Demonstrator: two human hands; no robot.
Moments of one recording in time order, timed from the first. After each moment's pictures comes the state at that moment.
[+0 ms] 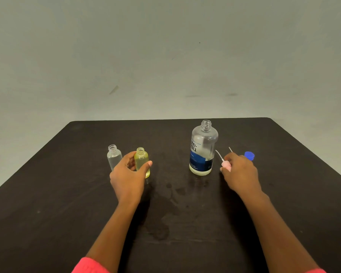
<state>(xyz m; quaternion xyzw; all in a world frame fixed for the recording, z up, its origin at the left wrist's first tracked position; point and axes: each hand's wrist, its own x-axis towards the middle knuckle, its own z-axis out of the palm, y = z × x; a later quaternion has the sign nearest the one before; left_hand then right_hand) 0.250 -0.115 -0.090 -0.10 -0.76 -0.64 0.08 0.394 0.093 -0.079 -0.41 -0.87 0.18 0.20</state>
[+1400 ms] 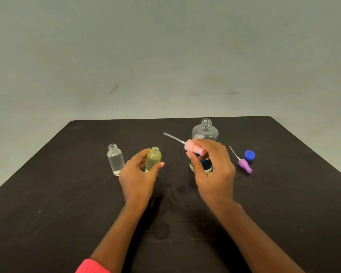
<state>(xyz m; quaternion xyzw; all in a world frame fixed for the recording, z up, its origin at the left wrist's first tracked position) 0.270 -0.106 -0.083 -0.17 -0.75 -0.63 0.09 0.373 0.012 -0.064 -0.05 -0.76 0.23 0.61</state>
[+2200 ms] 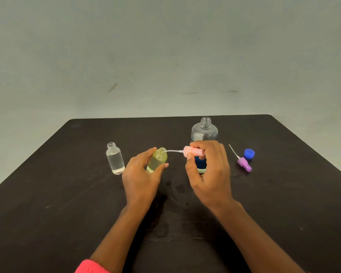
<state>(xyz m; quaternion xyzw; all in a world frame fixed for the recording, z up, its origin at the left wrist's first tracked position) 0.274 -0.105 -0.086 -0.25 -0.77 -0.56 0.14 0.374 0.008 -0.064 -0.06 -0.79 0.23 0.57</state>
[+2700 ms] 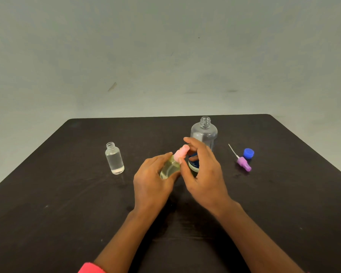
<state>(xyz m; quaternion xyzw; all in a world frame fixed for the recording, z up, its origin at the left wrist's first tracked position) 0.294 -0.099 -0.086 -0.36 -0.75 -0.52 0.18 0.373 0.008 -0.068 -0.05 -0.83 0.30 0.47</state>
